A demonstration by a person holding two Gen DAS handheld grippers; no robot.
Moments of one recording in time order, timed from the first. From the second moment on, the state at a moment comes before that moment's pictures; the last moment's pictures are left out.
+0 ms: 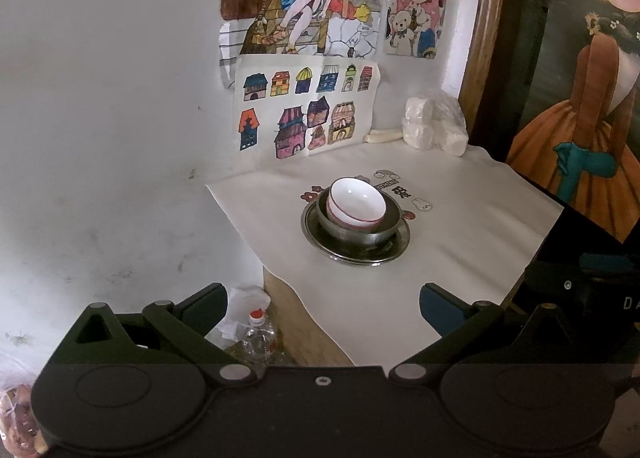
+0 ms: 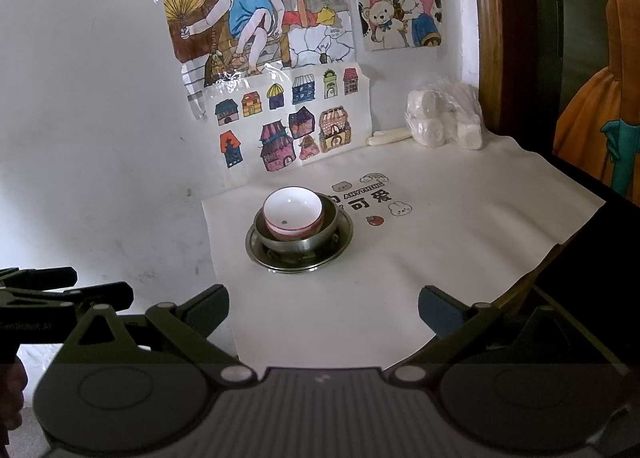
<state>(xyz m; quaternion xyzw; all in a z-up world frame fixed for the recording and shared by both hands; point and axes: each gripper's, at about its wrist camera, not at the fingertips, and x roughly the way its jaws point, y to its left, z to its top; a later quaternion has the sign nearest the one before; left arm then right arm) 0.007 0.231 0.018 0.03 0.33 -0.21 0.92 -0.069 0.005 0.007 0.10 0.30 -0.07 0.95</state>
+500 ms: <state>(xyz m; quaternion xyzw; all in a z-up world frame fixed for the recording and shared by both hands) 0.007 0.231 0.018 0.03 0.33 -0.21 0.92 -0.069 0.005 0.007 0.10 0.30 -0.07 0.95</state>
